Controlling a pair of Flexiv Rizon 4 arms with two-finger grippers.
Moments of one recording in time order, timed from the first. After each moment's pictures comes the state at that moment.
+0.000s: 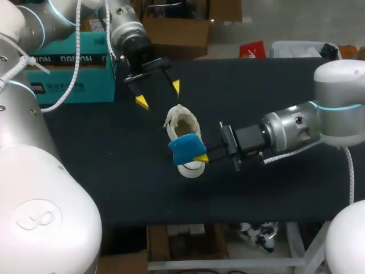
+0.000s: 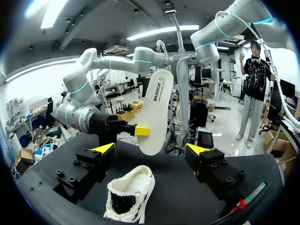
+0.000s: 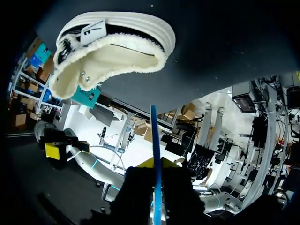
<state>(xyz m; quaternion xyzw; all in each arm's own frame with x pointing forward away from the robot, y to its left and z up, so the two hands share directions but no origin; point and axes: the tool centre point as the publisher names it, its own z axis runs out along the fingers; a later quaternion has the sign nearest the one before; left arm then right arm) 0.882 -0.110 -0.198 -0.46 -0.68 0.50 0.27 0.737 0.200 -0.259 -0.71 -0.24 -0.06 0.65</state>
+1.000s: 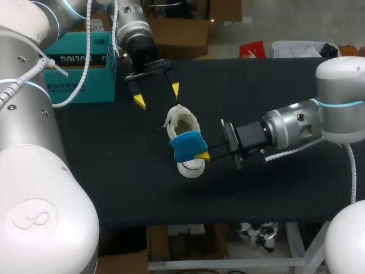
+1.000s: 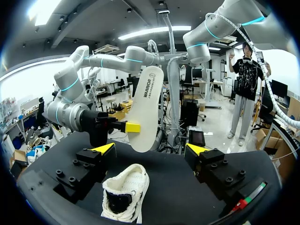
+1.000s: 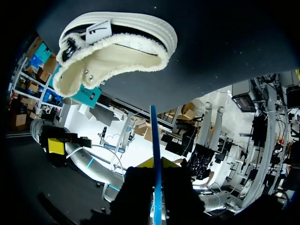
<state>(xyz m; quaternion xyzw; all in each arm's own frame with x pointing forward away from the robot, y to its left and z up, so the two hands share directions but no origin) 0.884 -0.105 -0.202 -0.48 -0.67 0.48 0.30 0.740 0.198 -0.254 -0.72 -0.24 -0.06 0.65</state>
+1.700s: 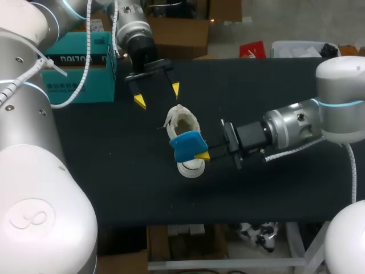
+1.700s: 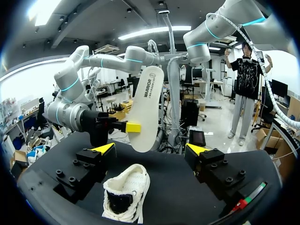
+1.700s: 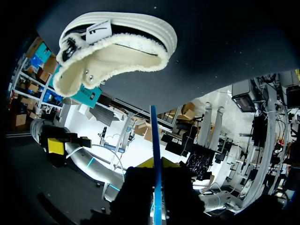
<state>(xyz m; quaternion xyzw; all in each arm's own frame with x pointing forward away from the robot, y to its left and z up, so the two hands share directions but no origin) 0.885 -0.106 -0.201 -0.48 -0.67 0.48 0.29 0.739 0.198 -0.254 -0.72 -0.24 -0.06 0.65</state>
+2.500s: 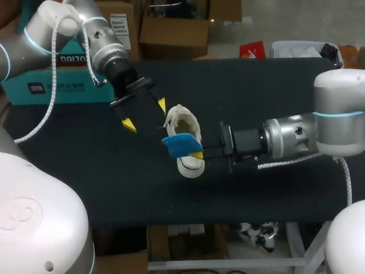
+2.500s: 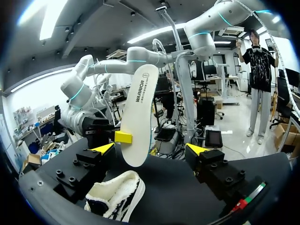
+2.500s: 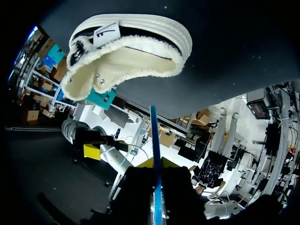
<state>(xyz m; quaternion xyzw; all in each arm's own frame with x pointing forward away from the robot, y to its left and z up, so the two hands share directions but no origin) 0.829 -0.080 -0.224 -0.45 -0.68 0.54 0.21 0.753 0.211 -0.262 -0.71 -0.20 -0.13 0.66</state>
